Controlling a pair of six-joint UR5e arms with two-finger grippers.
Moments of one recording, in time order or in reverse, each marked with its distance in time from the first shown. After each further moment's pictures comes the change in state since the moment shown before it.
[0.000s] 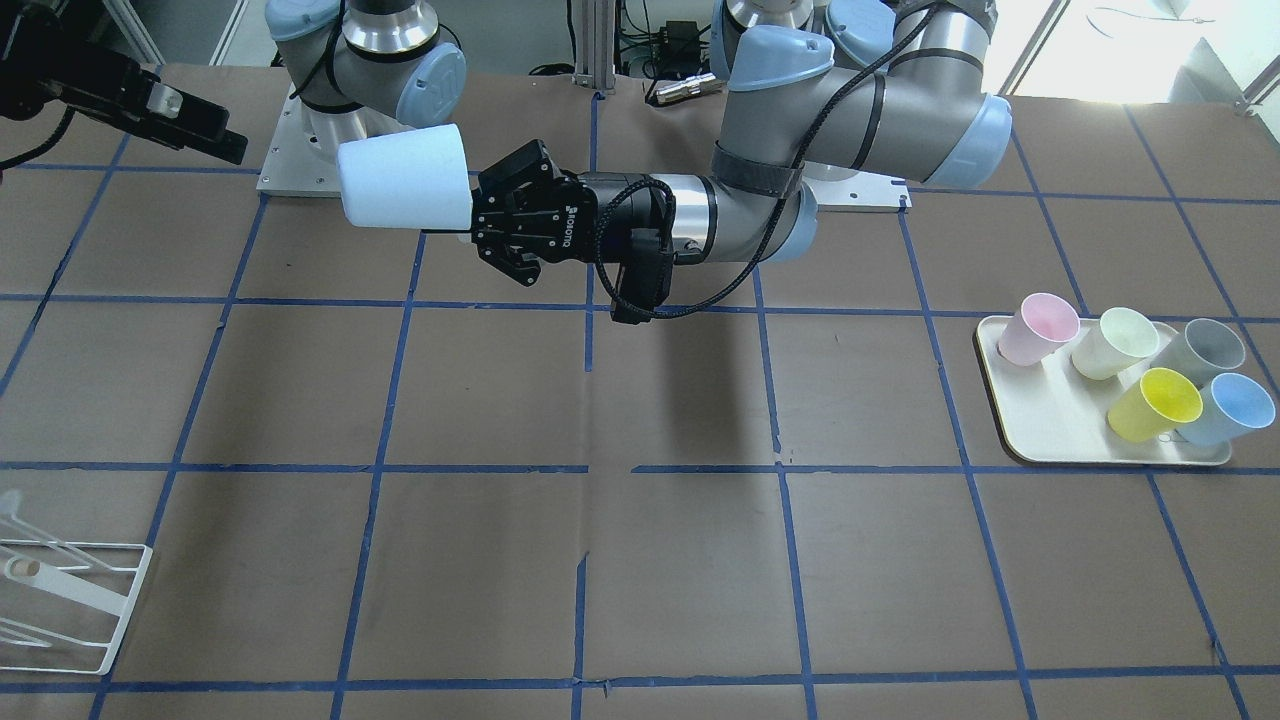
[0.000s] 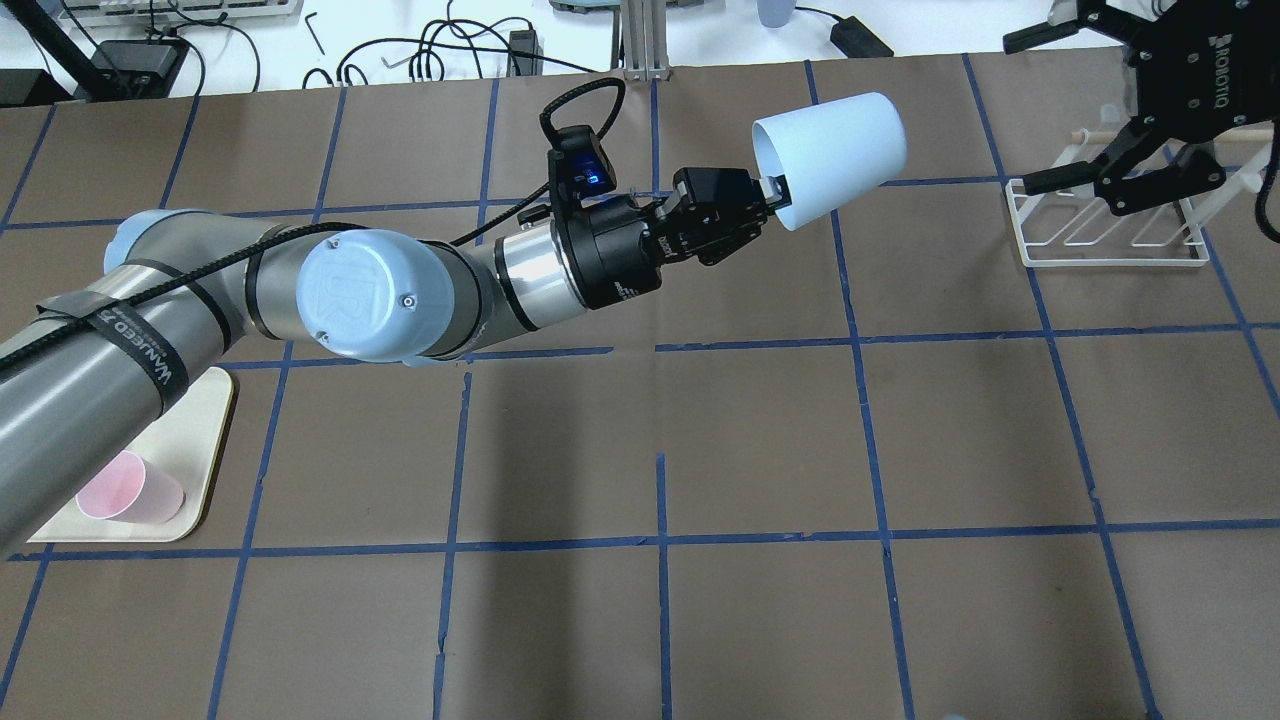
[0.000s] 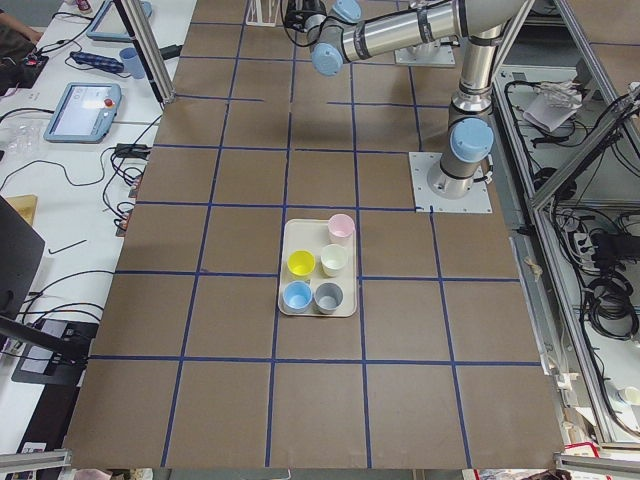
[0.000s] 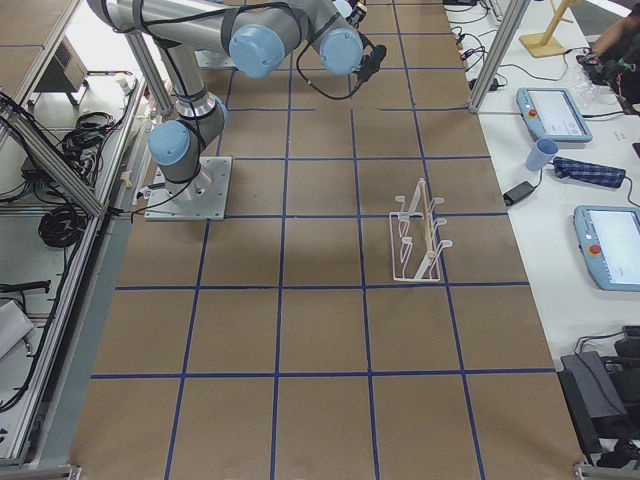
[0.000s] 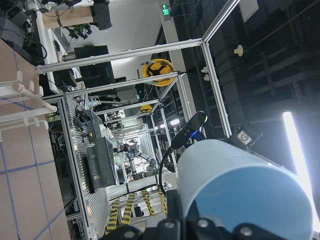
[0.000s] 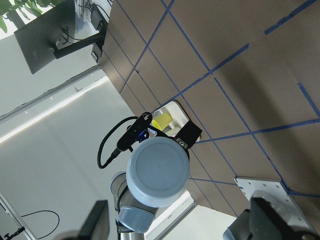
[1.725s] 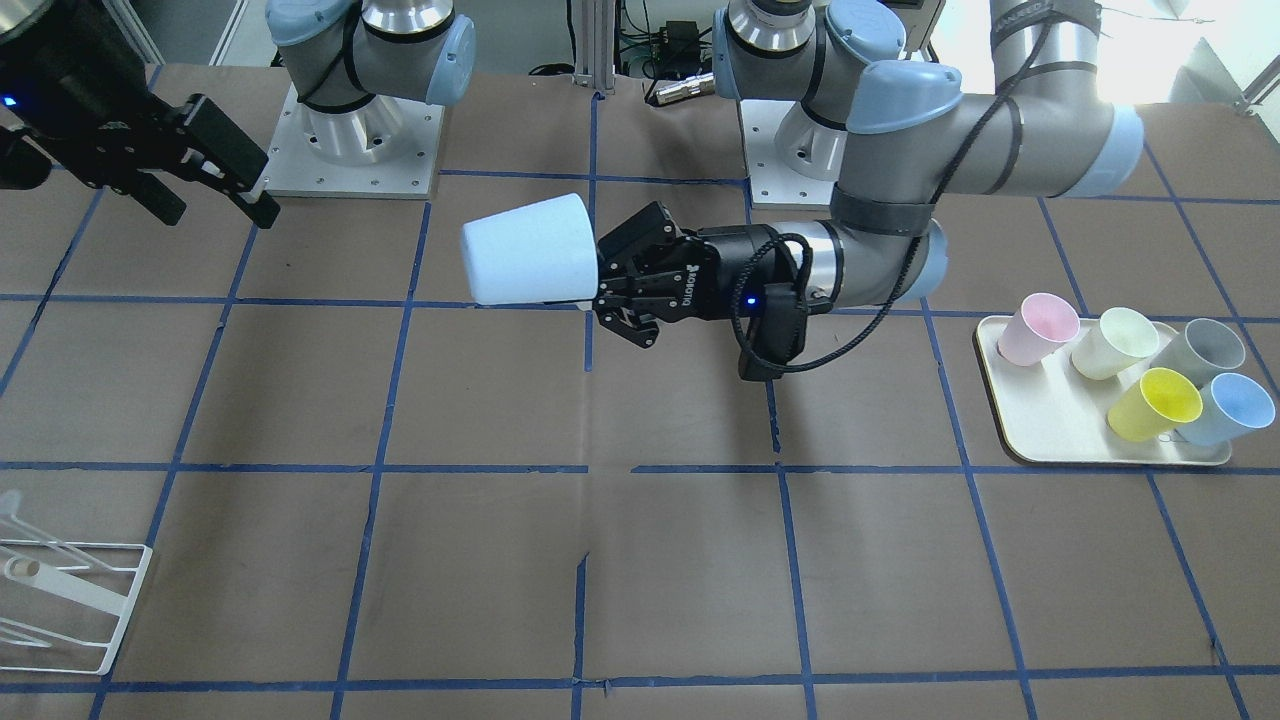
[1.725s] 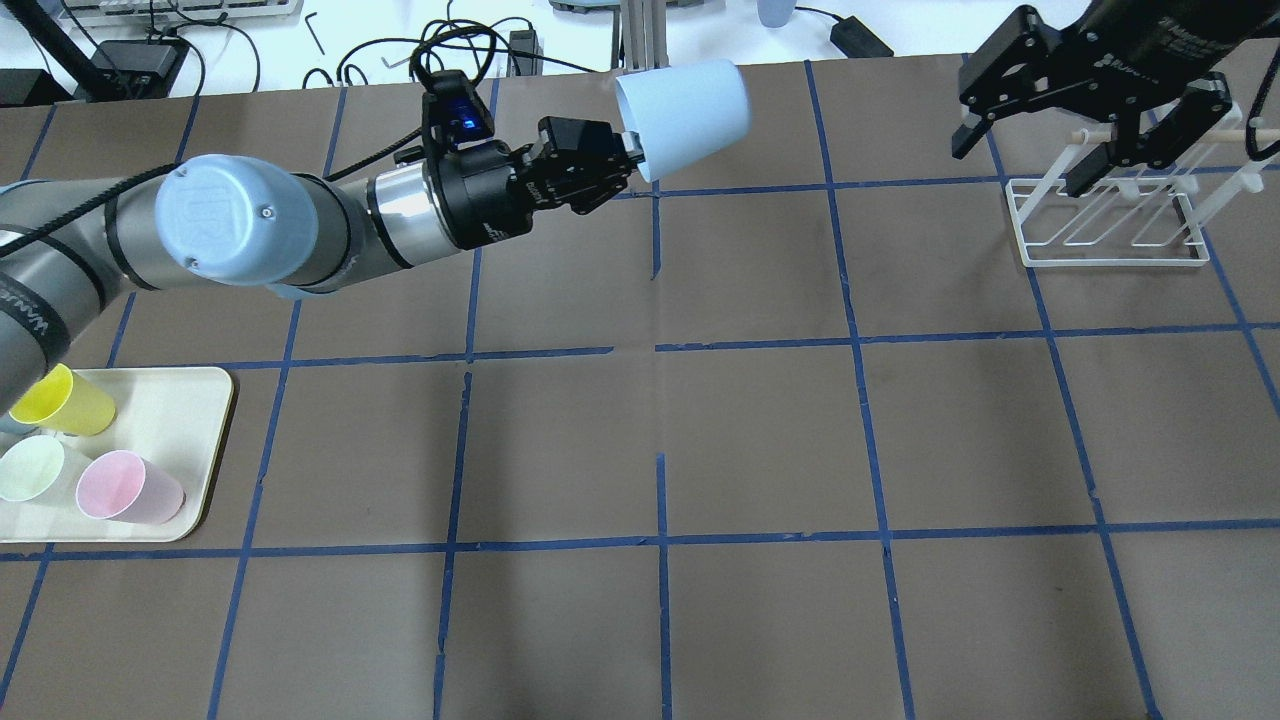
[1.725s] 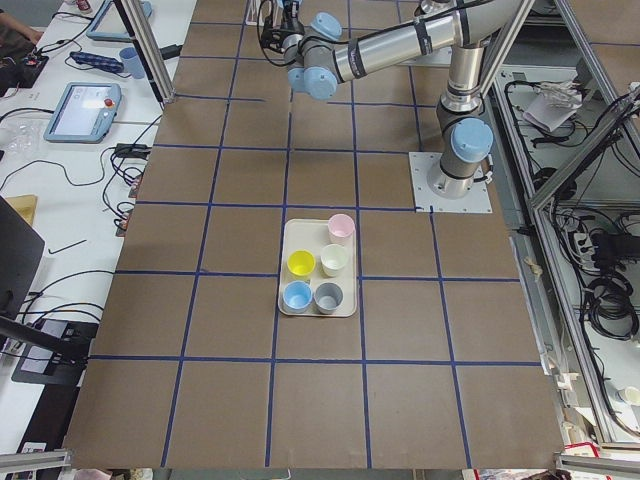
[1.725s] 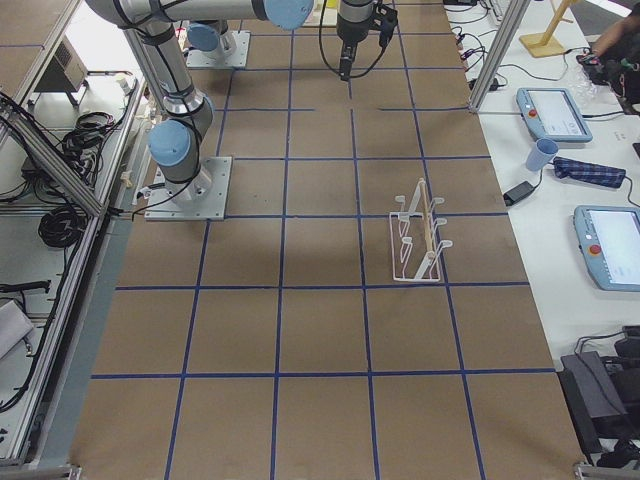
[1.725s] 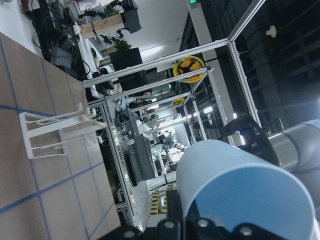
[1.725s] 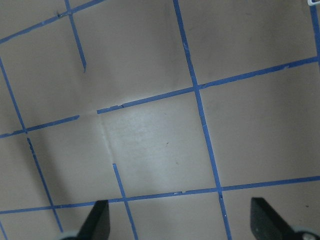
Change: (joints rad) left arm 0.182 -0.017 0.048 -0.001 0.184 0.003; right arm 0.261 0.002 -0.067 -0.581 -0.672 0.251
